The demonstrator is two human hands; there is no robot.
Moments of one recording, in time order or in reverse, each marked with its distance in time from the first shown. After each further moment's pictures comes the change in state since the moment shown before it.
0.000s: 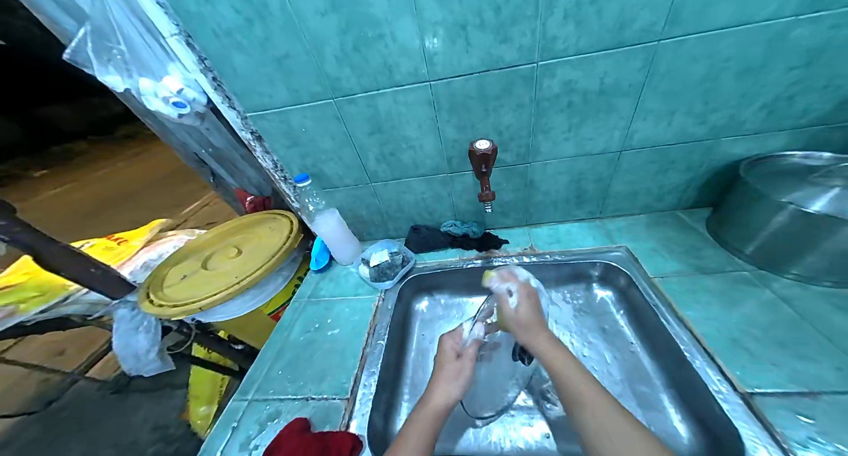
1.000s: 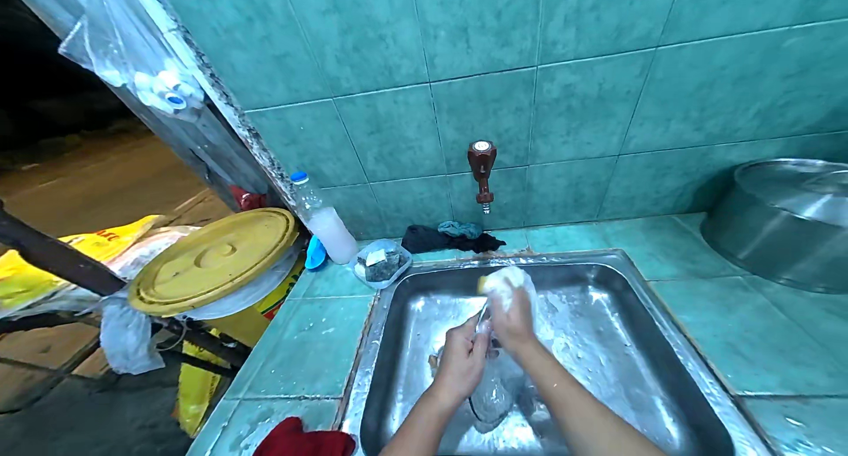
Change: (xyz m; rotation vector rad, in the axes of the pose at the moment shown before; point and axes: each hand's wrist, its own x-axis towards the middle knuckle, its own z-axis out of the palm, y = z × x) left_hand 0.011 -0.001 0.012 0.106 -0.050 0.136; right_hand -0.011 -0.007 0.017 0.076 0.114 0.051
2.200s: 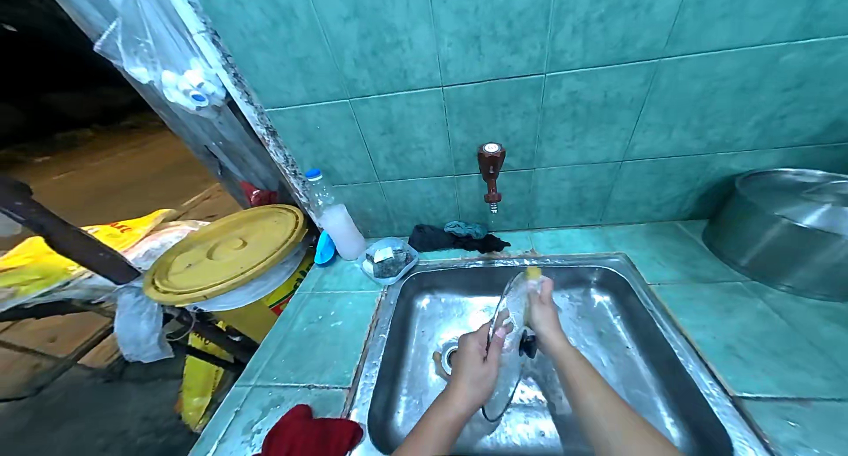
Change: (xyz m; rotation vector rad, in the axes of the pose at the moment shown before) left_hand -0.015 0.008 0.011 -0.015 -0.066 -0.136; right_hand 0.007 0.045 -0.013 0.310 0.051 0.482
